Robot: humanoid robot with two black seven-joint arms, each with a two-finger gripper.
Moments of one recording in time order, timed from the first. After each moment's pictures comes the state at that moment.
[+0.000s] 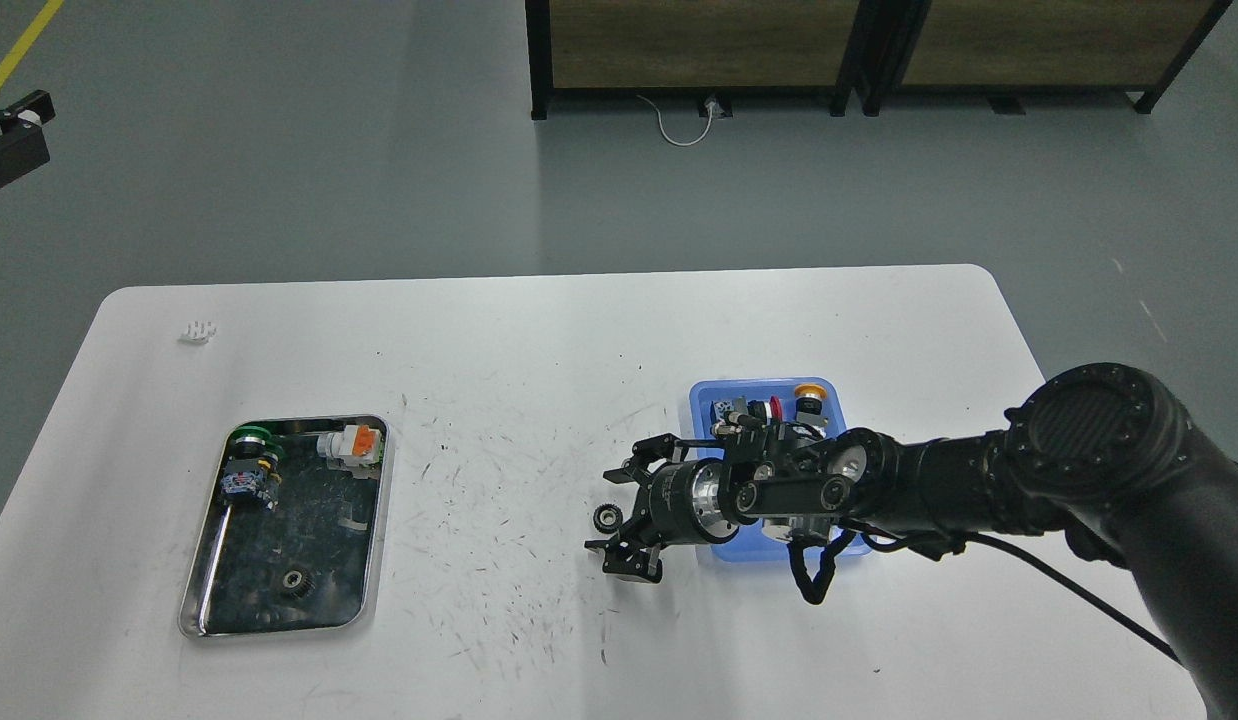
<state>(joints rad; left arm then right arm) -0.96 0.96 -0.41 -0.93 0.28 -0.21 -0.12 1.11 -0.02 -0.67 0.91 -0.19 0.05 0.17</state>
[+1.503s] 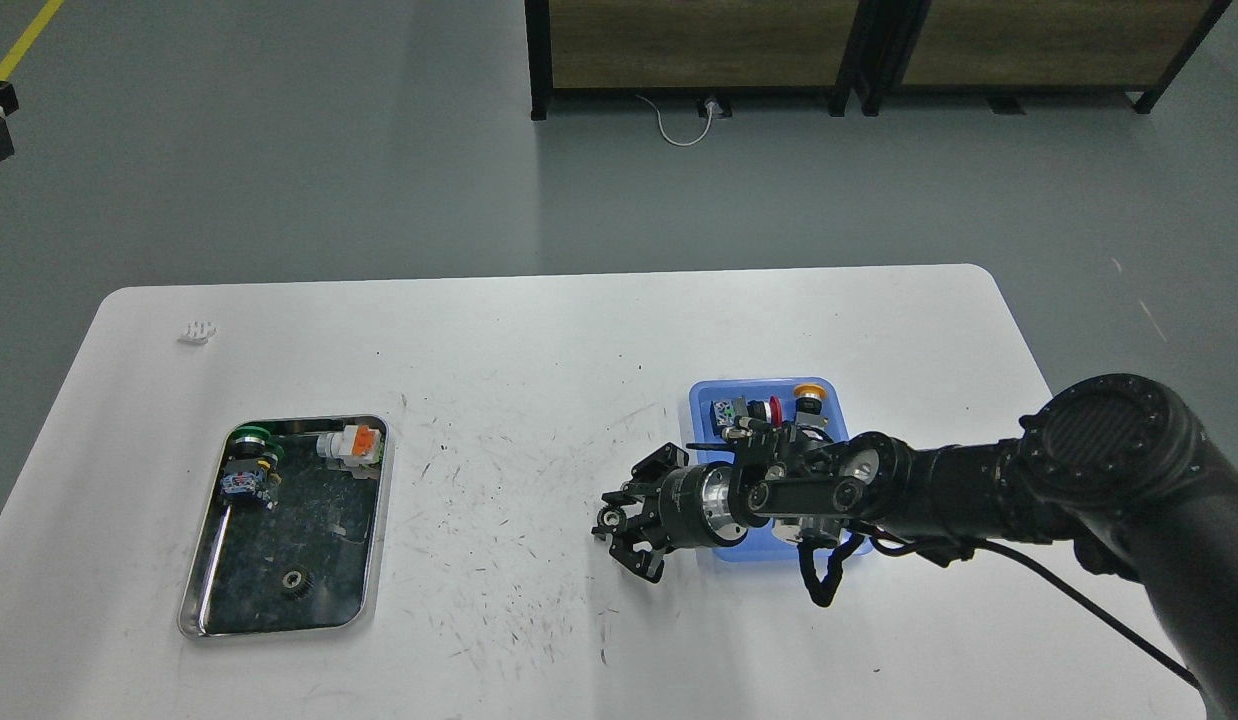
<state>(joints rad) -0.96 1.01 -0.41 -0.95 0.28 -0.21 -0.12 1.08 -0.04 -0.63 0.90 -0.21 0.09 0.17</state>
